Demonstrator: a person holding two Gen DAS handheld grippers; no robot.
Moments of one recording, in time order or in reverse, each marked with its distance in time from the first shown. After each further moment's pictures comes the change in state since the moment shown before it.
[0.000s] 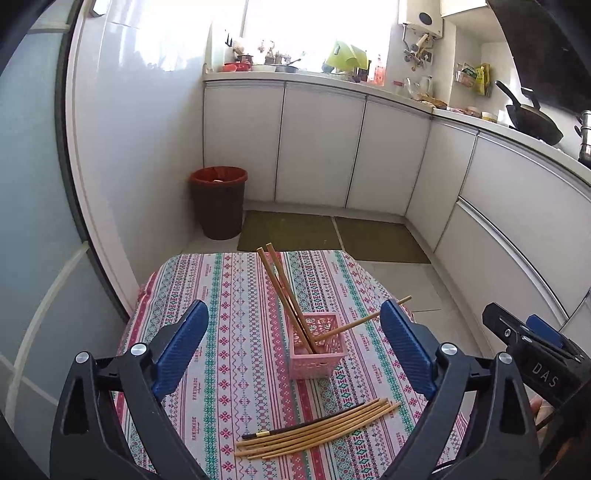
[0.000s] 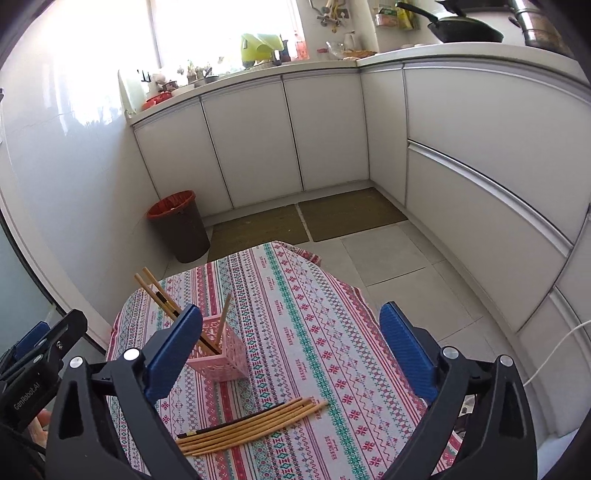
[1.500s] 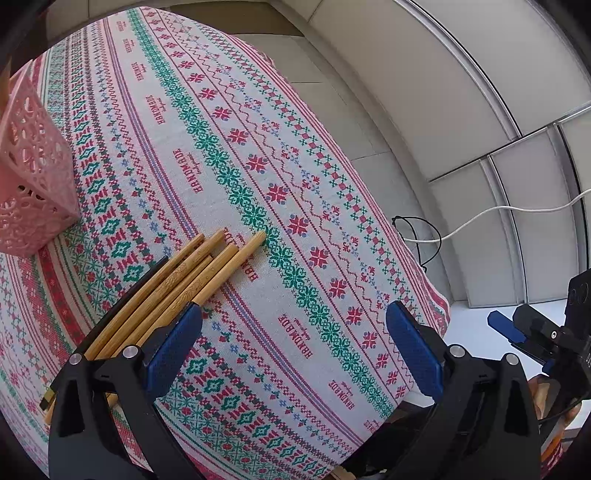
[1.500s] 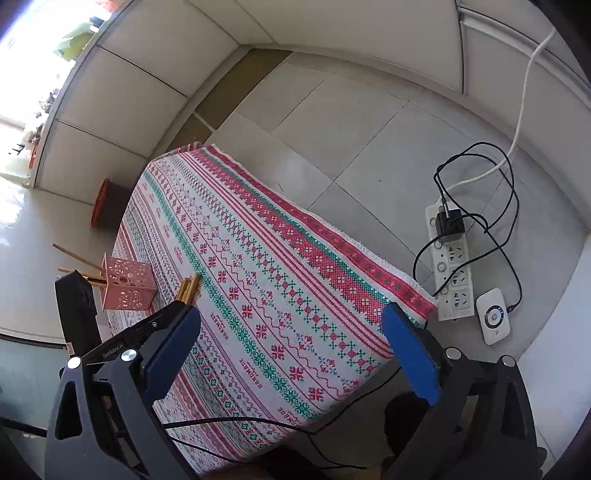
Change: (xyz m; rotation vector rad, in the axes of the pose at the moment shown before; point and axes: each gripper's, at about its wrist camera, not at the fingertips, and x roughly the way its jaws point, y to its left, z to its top) left arm 0.191 -0.139 -0.148 0.238 0.847 -0.536; right arm 0.028 -0.223 -0.150 0.619 0.480 0.007
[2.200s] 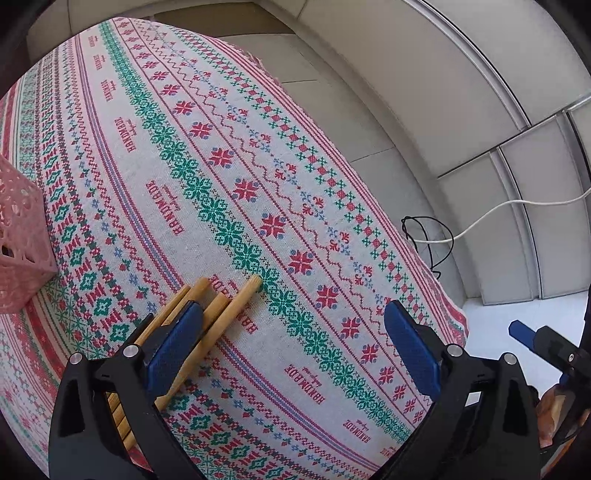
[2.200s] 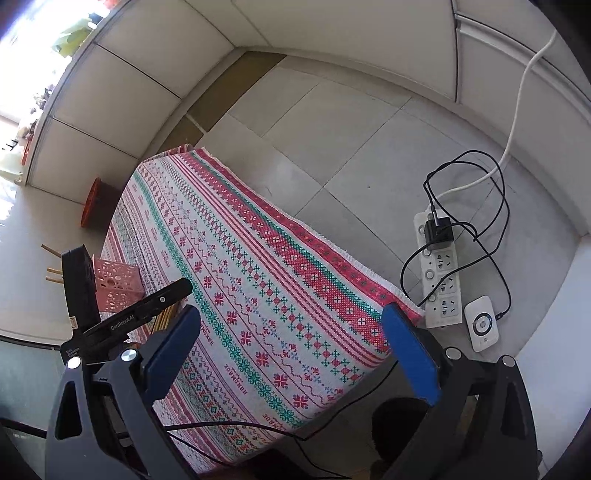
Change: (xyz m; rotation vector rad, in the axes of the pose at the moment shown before) left arm 0.041 -0.029 0.043 0.080 0.021 0.048; right arm 0.003 -0.006 0.005 -0.006 -0.011 -0.040
